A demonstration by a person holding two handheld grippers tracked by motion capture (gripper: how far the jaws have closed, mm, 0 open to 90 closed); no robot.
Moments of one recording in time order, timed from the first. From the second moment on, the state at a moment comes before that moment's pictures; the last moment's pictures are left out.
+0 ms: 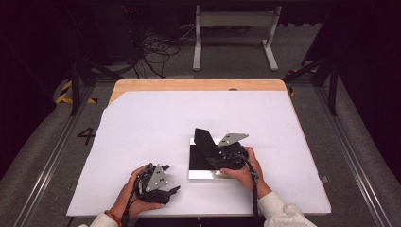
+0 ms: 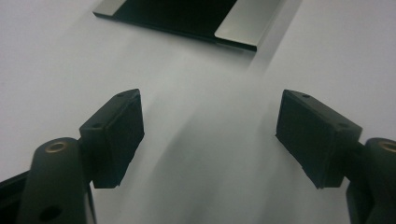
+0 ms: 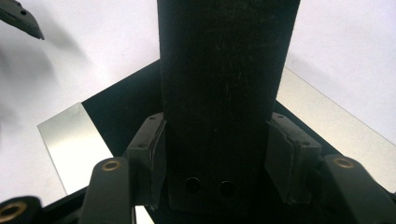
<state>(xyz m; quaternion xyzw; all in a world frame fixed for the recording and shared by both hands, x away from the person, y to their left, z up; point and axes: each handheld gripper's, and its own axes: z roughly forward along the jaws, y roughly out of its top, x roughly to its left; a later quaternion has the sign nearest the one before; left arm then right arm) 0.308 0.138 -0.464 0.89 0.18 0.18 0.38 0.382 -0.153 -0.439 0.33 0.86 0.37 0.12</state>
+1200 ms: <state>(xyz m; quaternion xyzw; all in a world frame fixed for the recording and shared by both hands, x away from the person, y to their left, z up) 0.326 0.094 -0.466 0.89 0.09 0.26 0.35 0.378 -0.149 -0.425 0.35 0.86 0.37 0.07</state>
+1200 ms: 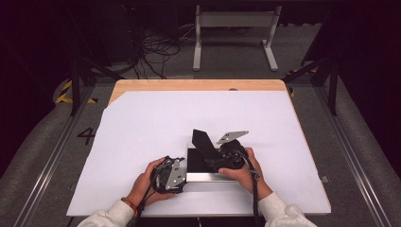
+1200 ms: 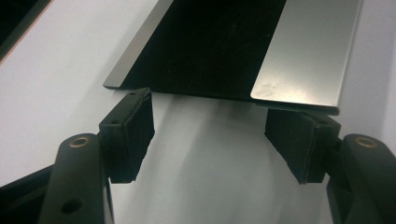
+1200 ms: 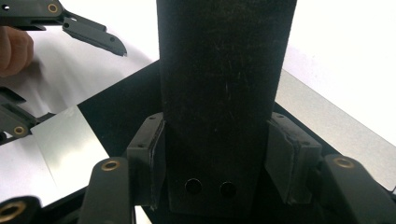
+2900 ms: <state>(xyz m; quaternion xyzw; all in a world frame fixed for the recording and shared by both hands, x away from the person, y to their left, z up) 0.346 0.089 -0.465 0.91 0.05 0.21 0.36 0.375 -0.139 -0.431 0.35 0.88 0.30 0.07</state>
